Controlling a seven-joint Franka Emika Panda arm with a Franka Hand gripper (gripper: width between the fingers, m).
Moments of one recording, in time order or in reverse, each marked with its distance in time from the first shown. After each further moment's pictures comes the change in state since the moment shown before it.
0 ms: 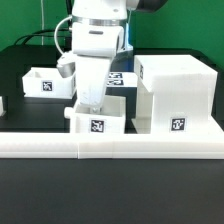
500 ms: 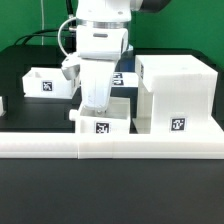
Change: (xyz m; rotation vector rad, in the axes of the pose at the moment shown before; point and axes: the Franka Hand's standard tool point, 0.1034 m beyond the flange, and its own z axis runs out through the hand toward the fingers) arm -0.002 0.000 0.001 0.005 0.005 0.005
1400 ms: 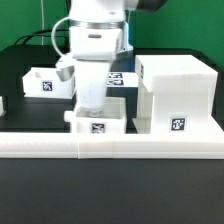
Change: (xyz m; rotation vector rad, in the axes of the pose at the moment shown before) arm -0.018 0.002 0.001 -0.003 0.029 0.010
